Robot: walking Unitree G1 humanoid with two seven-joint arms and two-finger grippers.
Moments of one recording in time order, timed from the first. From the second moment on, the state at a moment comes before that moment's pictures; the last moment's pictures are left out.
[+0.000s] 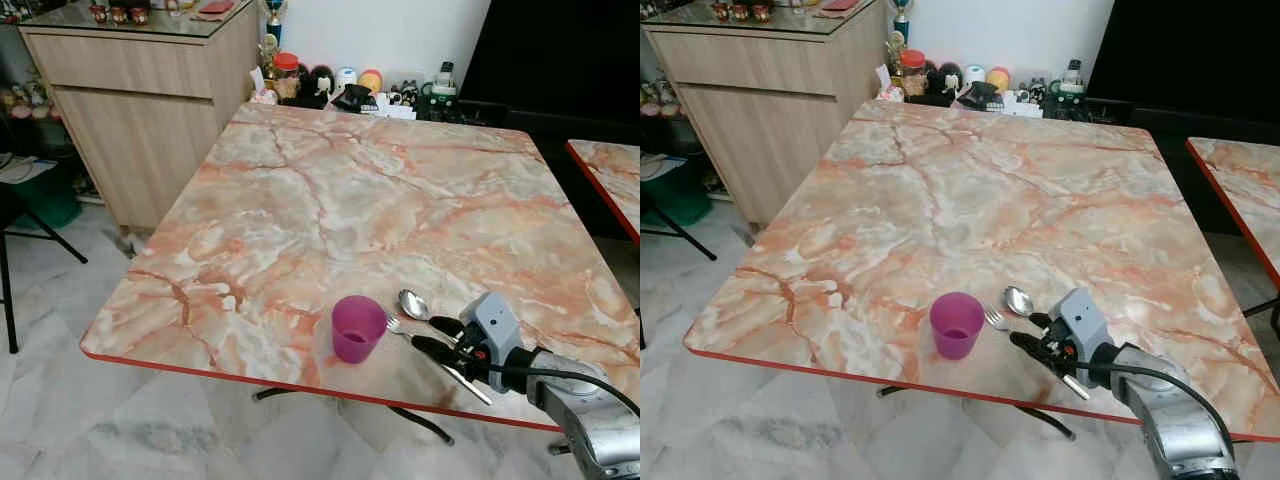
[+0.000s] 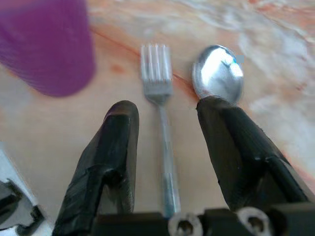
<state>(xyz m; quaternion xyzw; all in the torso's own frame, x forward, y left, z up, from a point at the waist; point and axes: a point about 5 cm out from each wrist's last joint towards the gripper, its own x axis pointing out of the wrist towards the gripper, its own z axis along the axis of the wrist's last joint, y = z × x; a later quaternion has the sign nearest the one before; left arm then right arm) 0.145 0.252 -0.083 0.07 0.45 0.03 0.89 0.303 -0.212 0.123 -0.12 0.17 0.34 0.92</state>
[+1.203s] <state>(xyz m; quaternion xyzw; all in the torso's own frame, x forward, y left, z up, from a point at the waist) 0.138 0.265 -0.081 0.07 0.46 0.03 0.88 0.307 -0.204 0.099 -0.13 0.20 0.35 0.91</state>
